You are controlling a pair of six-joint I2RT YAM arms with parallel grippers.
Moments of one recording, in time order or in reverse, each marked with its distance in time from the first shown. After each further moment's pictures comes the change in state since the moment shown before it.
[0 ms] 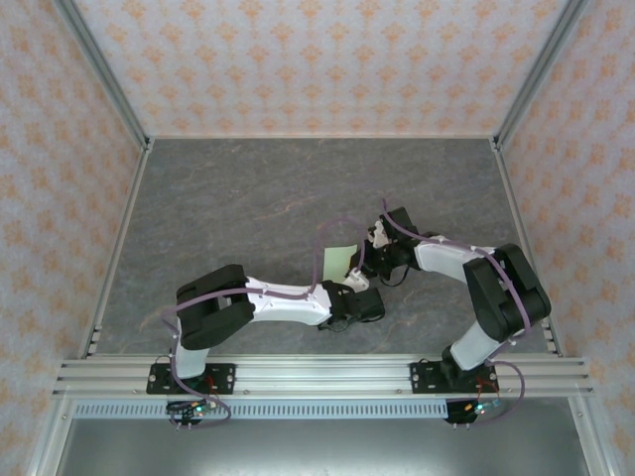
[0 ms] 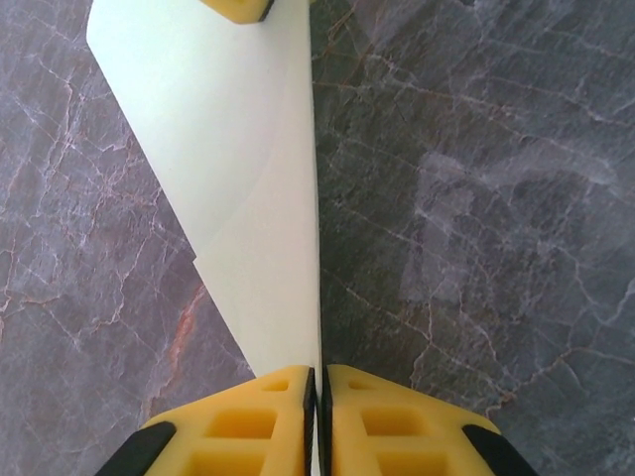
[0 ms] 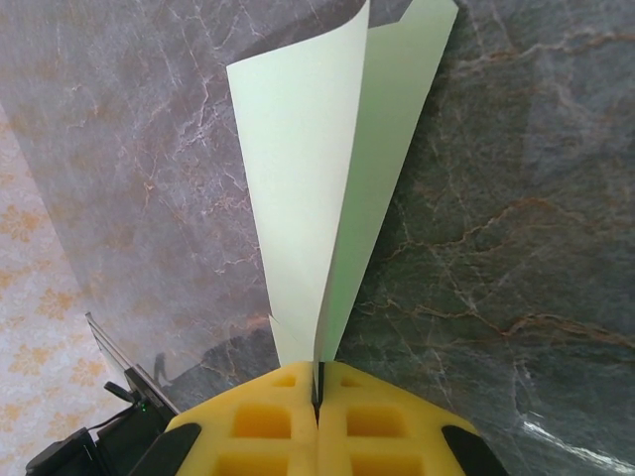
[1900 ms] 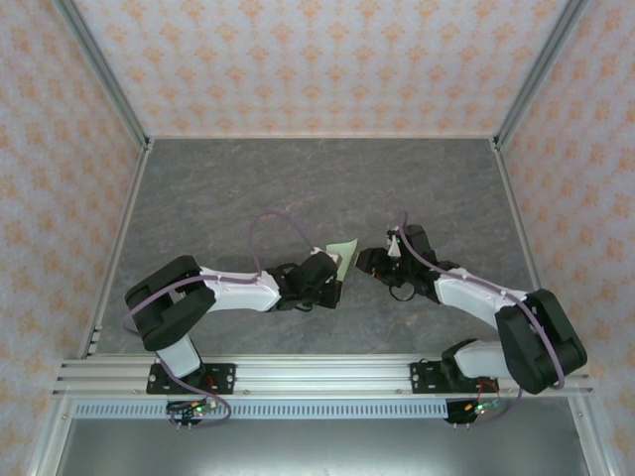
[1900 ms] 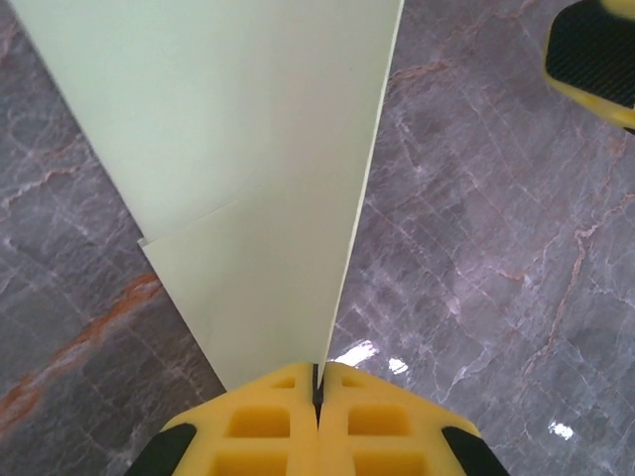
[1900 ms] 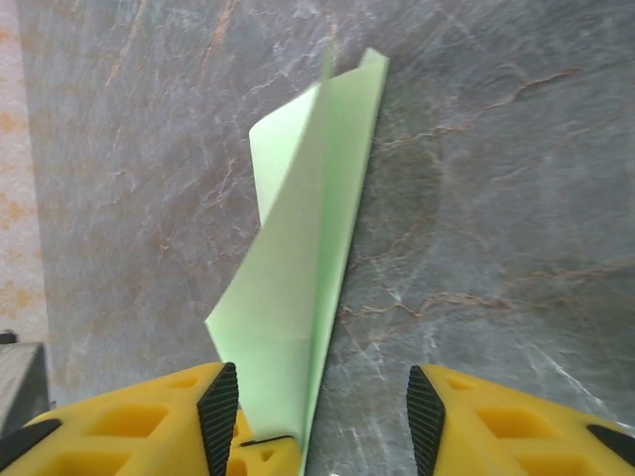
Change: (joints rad) left arm 0.277 -0.239 -0.420 0.691 0.618 -0.235; right arm 0.030 -0.304 -0.272 0.254 0.249 0.069
